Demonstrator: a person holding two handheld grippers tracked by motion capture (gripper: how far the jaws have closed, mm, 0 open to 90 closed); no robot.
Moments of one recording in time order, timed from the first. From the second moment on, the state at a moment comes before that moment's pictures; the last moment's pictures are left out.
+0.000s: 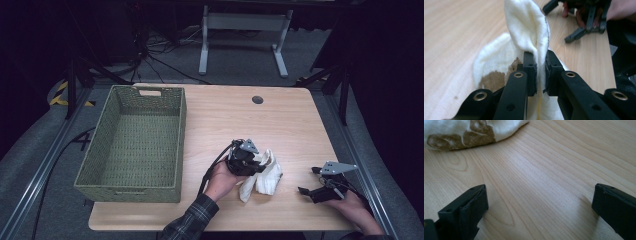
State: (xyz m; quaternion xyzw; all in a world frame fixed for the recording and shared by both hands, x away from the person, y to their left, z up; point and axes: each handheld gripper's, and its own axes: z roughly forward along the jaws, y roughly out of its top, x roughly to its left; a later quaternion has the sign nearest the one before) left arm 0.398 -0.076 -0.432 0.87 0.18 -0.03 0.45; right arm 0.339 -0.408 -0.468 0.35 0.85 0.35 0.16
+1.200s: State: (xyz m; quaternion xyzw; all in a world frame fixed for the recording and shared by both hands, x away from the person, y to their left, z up) left arm 0.382 -0.015 -0.440 0.88 0.28 0.04 0.39; right arm 0.356 -0.377 -0.445 0.32 0.85 0.38 0.15
